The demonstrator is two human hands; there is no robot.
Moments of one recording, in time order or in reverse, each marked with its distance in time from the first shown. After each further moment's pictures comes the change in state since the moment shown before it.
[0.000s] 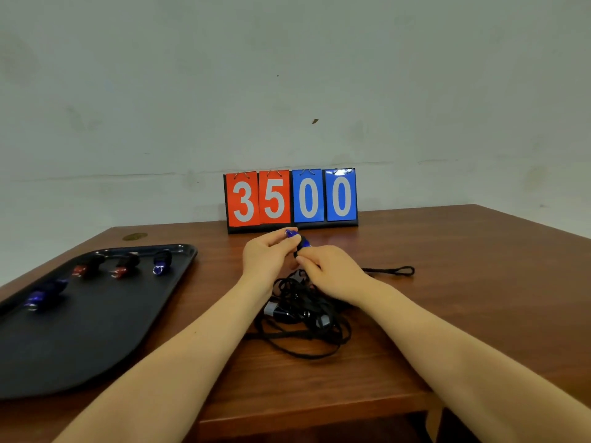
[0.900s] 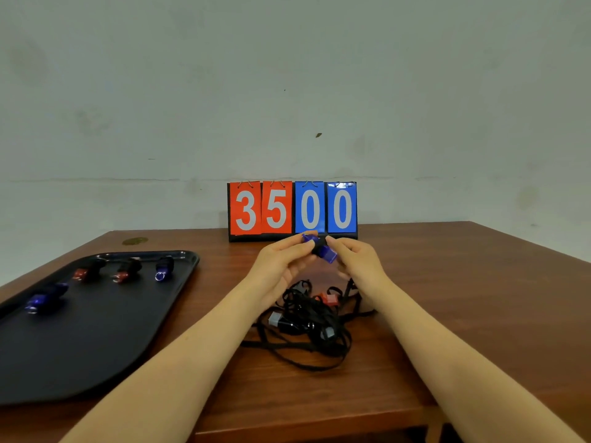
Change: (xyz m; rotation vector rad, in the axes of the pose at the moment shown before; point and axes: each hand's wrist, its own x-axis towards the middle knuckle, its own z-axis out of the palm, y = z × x) left_hand -0.010 0.022 -0.004 -0.373 -0.401 -0.134; right_hand 0.002 0.007 -0.024 0.729 0.295 0.454
